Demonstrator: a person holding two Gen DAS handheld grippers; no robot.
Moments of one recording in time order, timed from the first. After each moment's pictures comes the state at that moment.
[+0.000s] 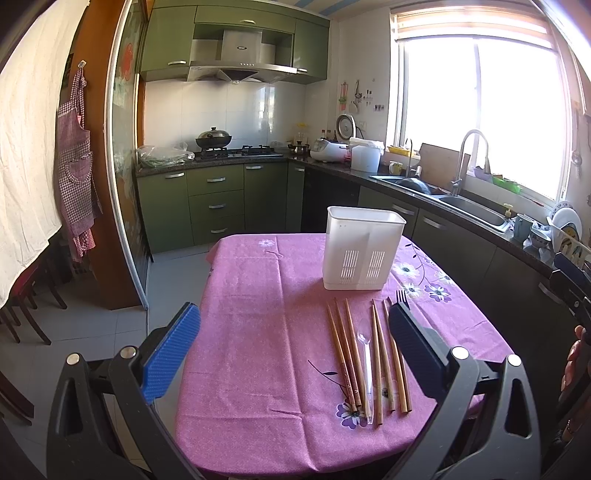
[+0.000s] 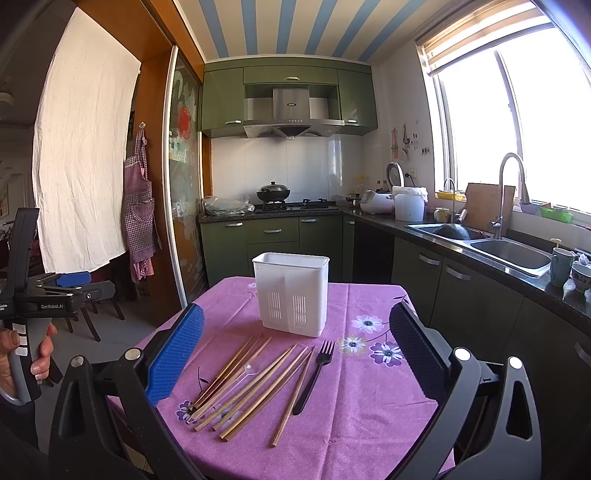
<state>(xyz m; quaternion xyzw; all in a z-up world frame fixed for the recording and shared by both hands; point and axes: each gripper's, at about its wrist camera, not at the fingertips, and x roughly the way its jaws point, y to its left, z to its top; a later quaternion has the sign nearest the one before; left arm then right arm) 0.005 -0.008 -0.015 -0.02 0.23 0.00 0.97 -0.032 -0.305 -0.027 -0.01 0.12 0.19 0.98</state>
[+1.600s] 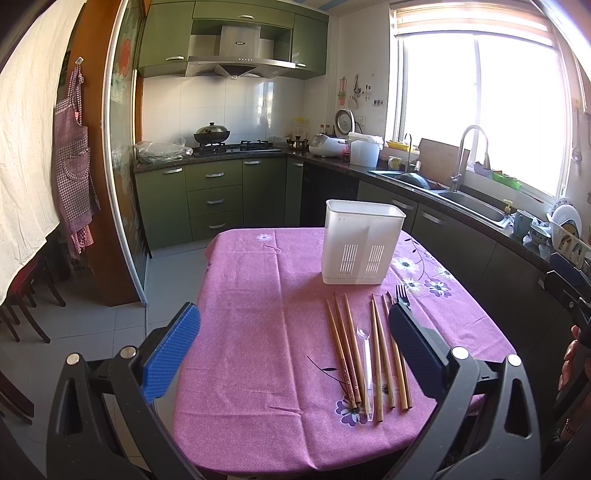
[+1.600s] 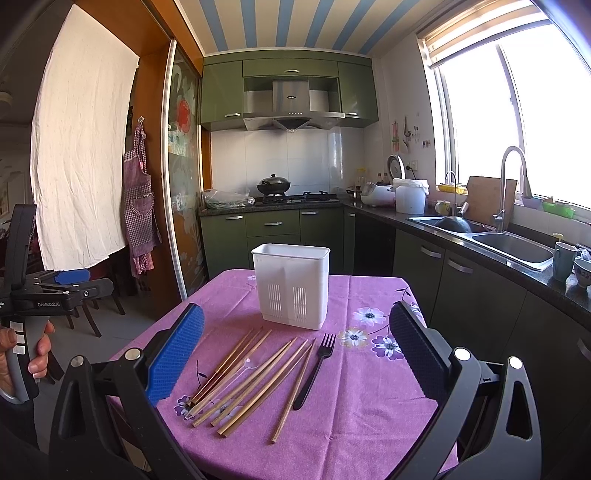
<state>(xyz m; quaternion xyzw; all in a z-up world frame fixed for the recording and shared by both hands) 0.006 -0.001 -0.018 -0.02 0.24 -0.01 0.97 -0.026 -0.307 -0.033 0.00 0.13 0.19 0.97</state>
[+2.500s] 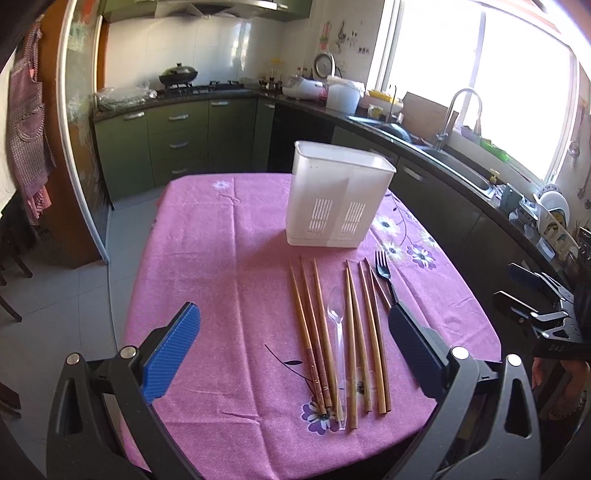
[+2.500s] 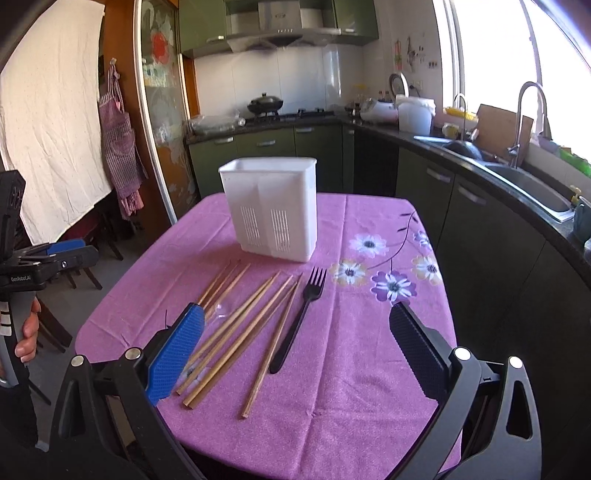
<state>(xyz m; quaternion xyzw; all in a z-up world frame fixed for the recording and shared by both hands) 0.100 -0.024 -0.048 -0.05 0.38 -0.08 0.92 0.090 -0.305 -0.072 -0.04 0.34 0.18 0.92</state>
